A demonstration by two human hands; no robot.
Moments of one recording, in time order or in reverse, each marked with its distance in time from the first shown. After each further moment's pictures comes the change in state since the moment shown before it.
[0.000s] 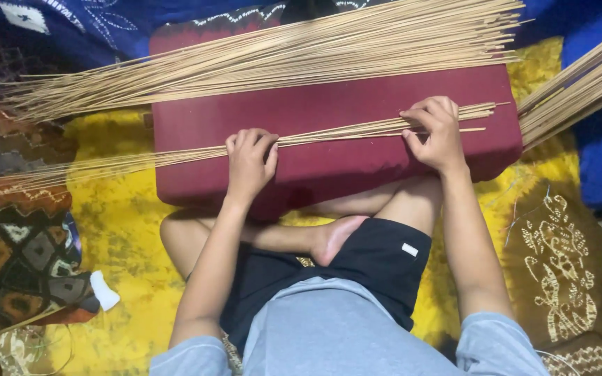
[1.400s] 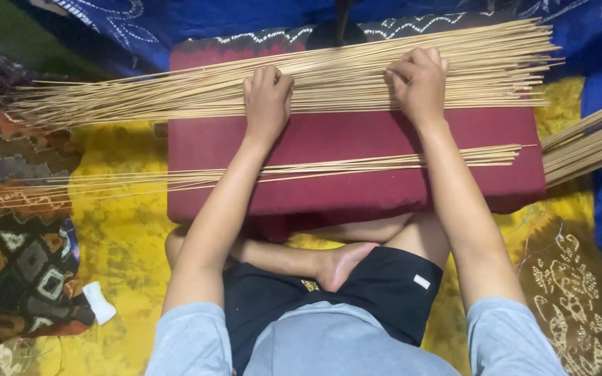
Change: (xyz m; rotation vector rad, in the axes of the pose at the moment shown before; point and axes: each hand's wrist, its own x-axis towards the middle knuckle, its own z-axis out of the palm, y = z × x) left_hand 0.146 -0.066 0.043 0.153 0.189 0.098; right_hand 0.165 0.025 0.086 -0.164 0.103 -0.031
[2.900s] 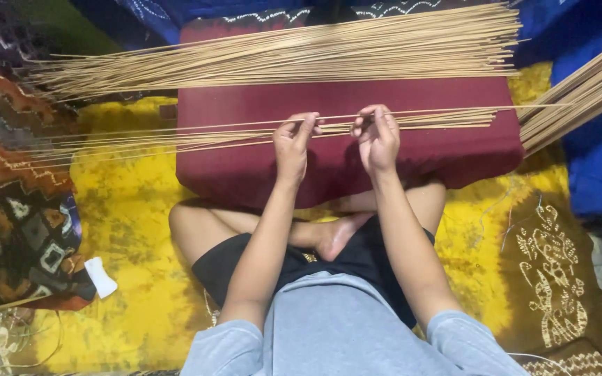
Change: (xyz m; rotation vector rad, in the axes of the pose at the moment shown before) left_hand -0.107 0.141 -0.054 -1.463 0.364 -0.702; right_hand -0.117 -0.170 -0.018 1.677 0.360 0.706
